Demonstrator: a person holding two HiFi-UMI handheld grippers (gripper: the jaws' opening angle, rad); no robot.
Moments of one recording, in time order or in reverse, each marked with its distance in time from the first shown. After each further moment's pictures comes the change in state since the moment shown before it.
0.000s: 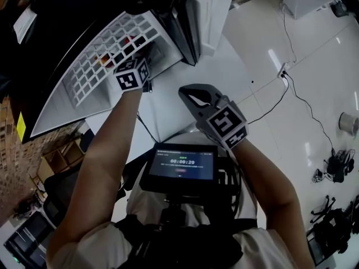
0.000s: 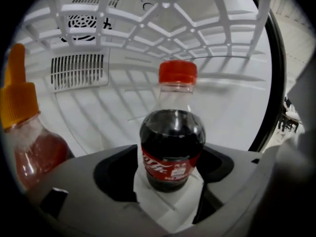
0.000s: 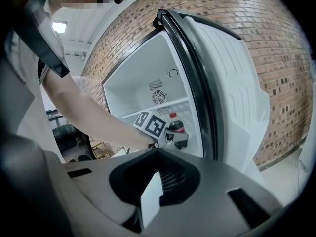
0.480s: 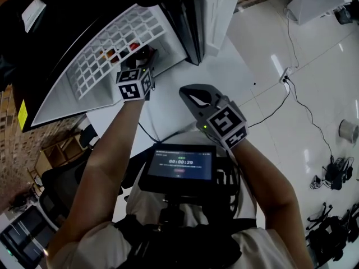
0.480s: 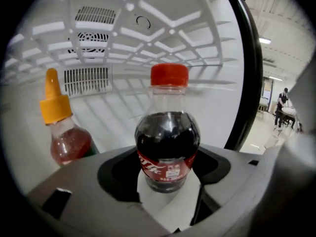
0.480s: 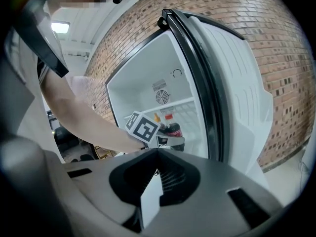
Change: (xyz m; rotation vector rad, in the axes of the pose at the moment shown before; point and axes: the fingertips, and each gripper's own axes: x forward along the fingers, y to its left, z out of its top) left arm -0.037 -0.018 -0.011 0.043 -0.001 -0.038; right arm -0.002 0.007 0.000 -0.011 -0.005 0.023
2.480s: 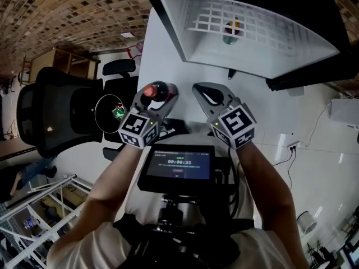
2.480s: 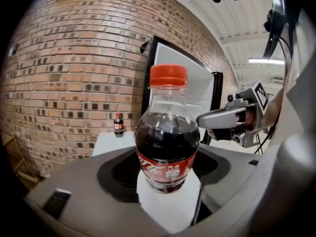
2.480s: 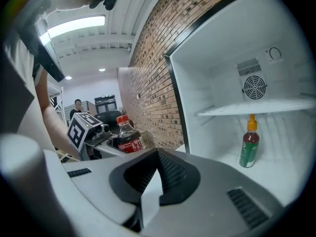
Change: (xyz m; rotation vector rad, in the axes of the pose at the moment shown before) left arm -0.351 0.037 -0.121 -0.231 -0.162 0.216; right arm 0.114 0.224 0.005 -0.238 0.088 0.482
